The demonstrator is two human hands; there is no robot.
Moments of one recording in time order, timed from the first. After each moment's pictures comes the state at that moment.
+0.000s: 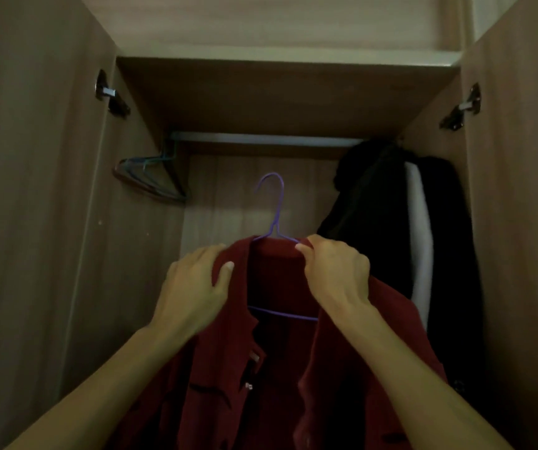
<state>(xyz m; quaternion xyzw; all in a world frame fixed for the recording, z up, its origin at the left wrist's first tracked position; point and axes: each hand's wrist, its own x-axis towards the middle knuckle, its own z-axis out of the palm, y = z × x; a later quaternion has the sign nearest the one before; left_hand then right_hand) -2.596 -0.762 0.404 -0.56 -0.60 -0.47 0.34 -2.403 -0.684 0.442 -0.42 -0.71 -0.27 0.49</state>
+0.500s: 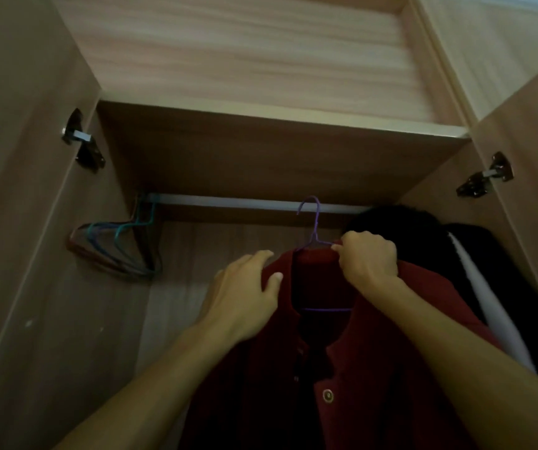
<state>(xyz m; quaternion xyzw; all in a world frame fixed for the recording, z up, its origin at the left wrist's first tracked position) -2.656 -0.650 0.536 -0.66 -0.47 -0.49 0.32 -2.469 -0.581 0.595 -0.54 -0.61 -0.37 0.46</state>
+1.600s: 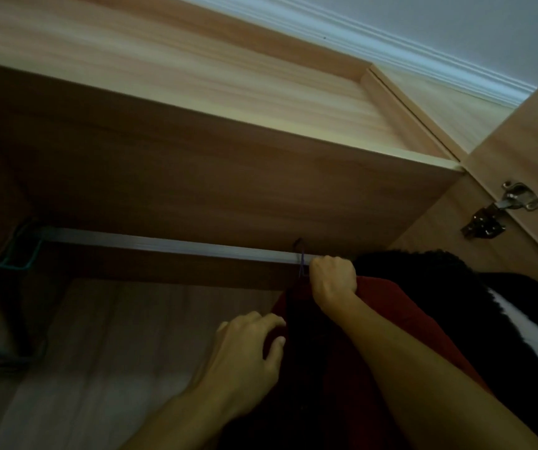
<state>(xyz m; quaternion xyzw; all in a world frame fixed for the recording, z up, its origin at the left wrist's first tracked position) -2.637 -0.441 0.600 -0.73 -0.32 -0.48 0.37 -2.473 -0.387 0.714 -0.58 -0.49 -0.49 0.42</state>
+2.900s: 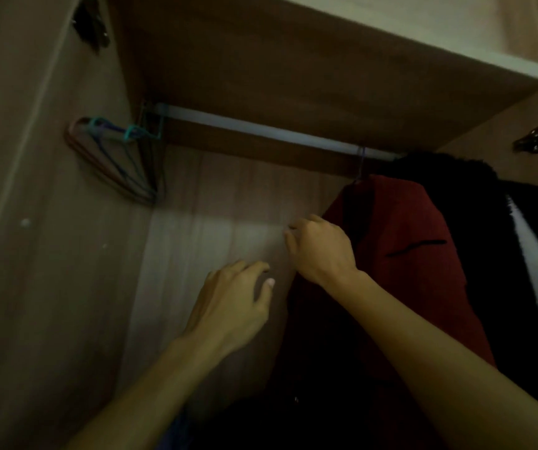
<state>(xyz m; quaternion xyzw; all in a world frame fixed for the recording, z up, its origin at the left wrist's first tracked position) -2.714 -0.602 0.441 -0.67 -0.50 -0.49 0.26 -2.576 -0.527 0.520 -0.38 -0.72 -0.35 0.47</state>
